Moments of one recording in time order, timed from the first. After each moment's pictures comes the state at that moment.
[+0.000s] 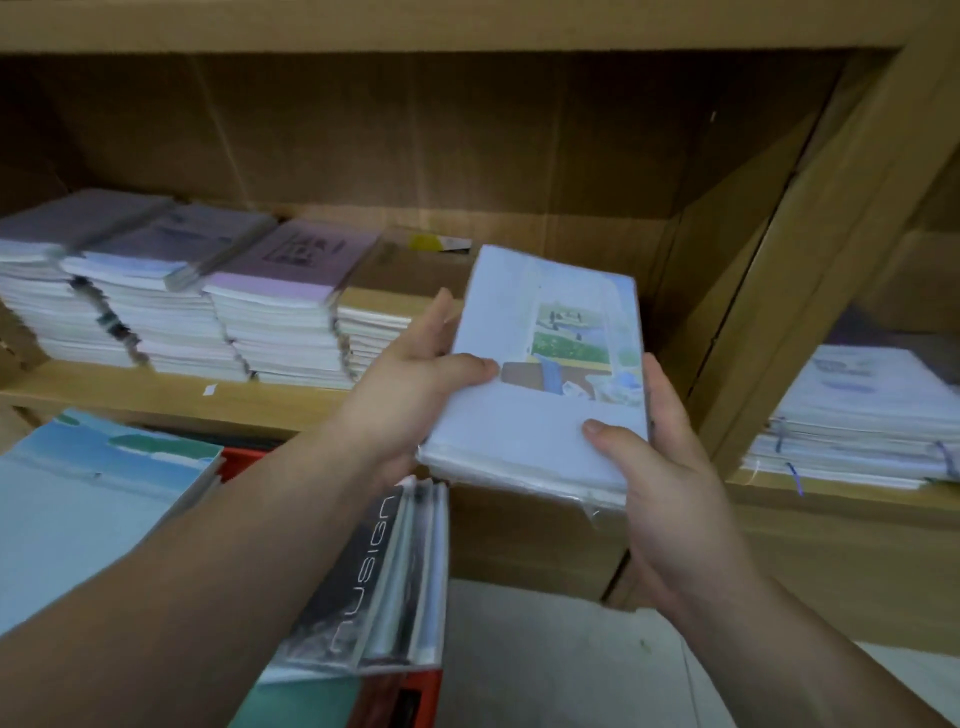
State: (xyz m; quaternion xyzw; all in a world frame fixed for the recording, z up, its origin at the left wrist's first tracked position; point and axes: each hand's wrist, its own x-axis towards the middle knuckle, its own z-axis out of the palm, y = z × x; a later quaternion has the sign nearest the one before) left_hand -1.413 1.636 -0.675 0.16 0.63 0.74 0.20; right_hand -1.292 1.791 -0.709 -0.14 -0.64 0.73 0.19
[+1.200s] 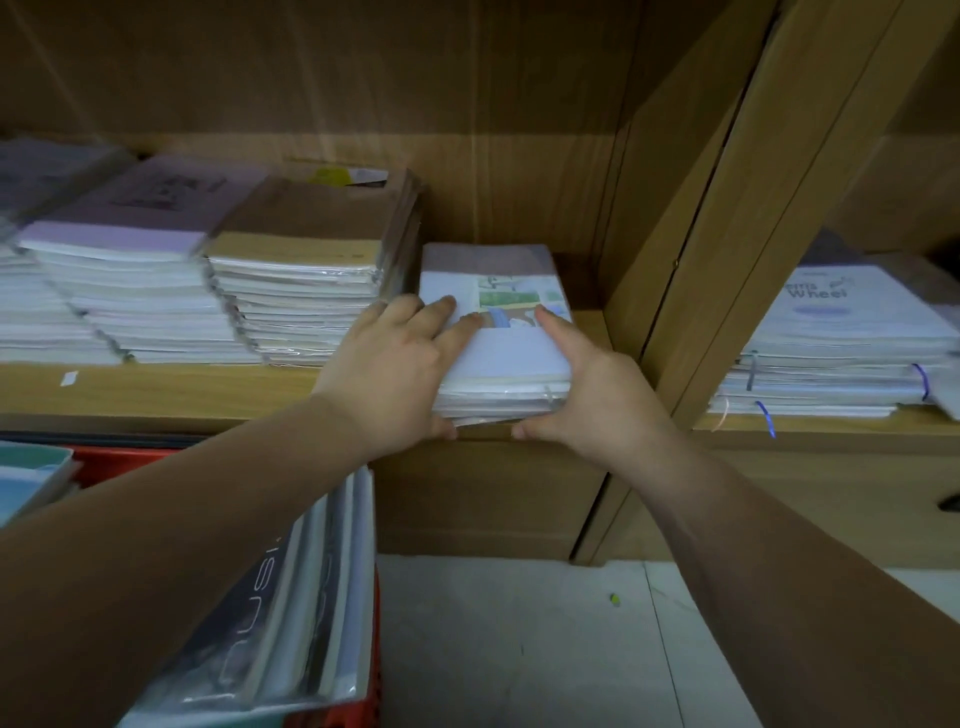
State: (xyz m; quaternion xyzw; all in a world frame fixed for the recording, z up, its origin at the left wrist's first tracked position) left_hand -1.467 1.690 -0.746 0.43 0.88 -0.13 -0.14; right_hand -1.359 1.869 -0.771 -0.17 -0.93 0.31 0.08
